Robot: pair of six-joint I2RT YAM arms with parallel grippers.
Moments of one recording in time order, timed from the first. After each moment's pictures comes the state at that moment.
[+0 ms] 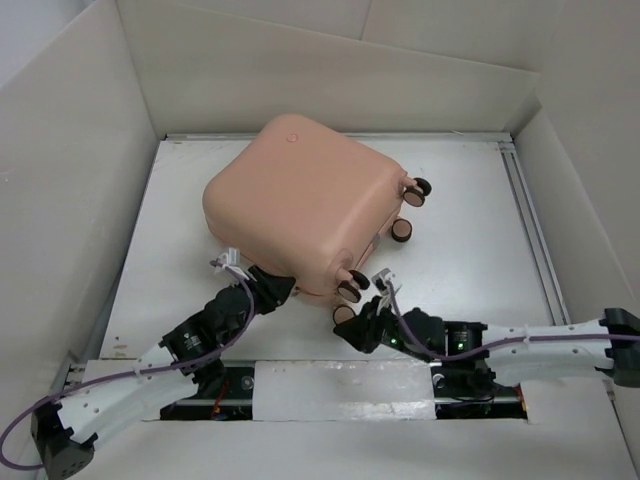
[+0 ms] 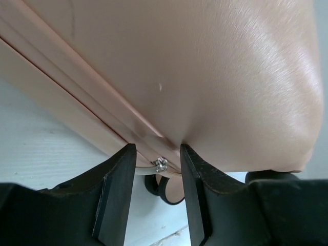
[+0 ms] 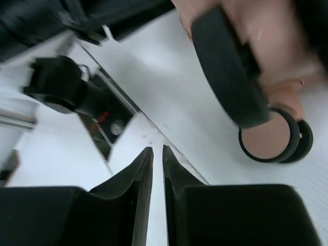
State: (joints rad) left arm -0.91 0.43 0.28 -0.19 -0.43 -1.05; right arm 1.41 0.87 0.42 0.19 0.36 0.76
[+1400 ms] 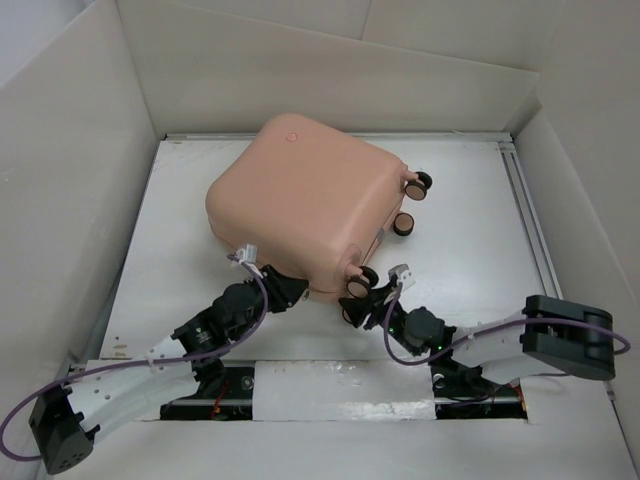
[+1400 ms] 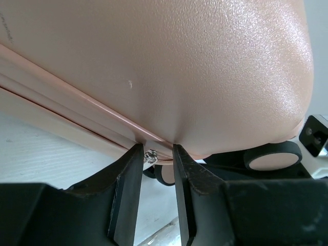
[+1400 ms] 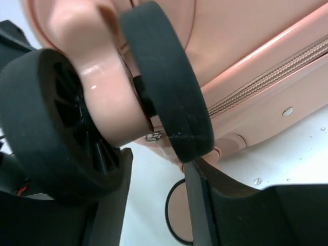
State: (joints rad) left arm -0.91 0.56 0.25 0.02 -0.29 -0.99; right arm 1.24 1.28 0.13 1.11 0.51 0.49
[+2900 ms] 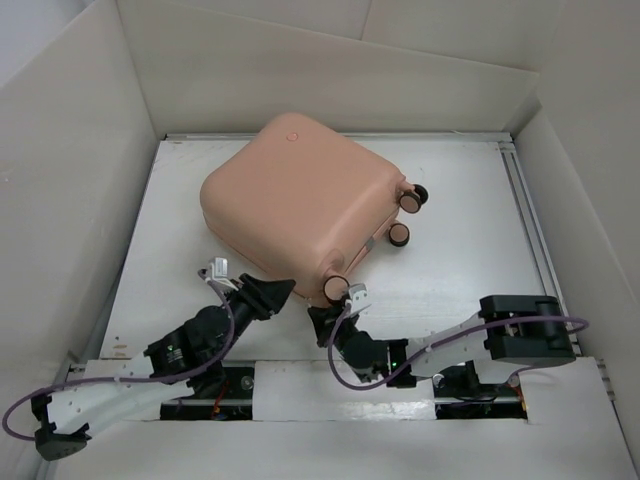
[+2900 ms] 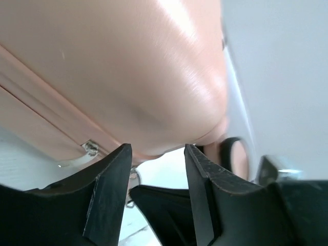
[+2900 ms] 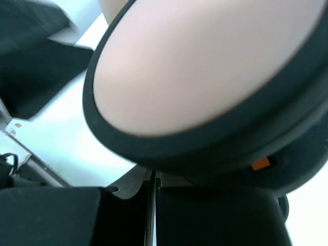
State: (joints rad) left arm -1.12 0.23 0.26 -0.17 -0.57 -1.03; right arm 1.56 1.57 0.54 0.88 0.96 0.53
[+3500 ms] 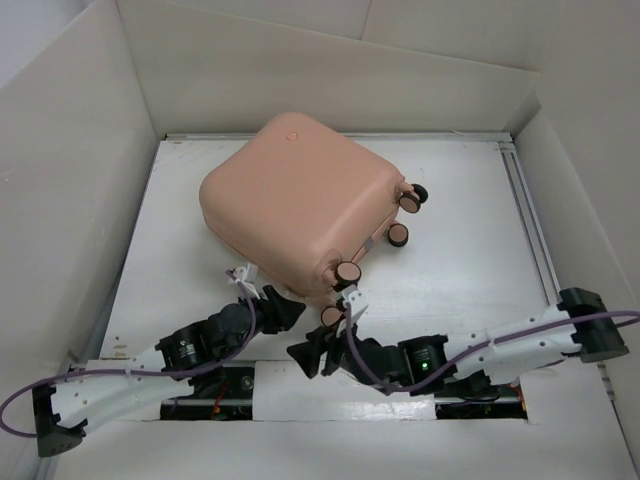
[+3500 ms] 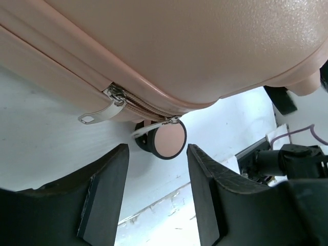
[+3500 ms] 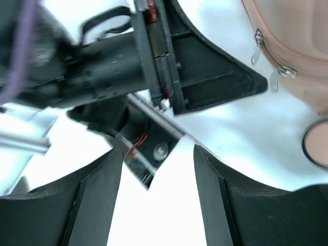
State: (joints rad) left arm -1.13 0.34 0.25 -0.31 -0.42 -0.98; right arm 1.68 1.30 0.79 0.19 0.74 0.80
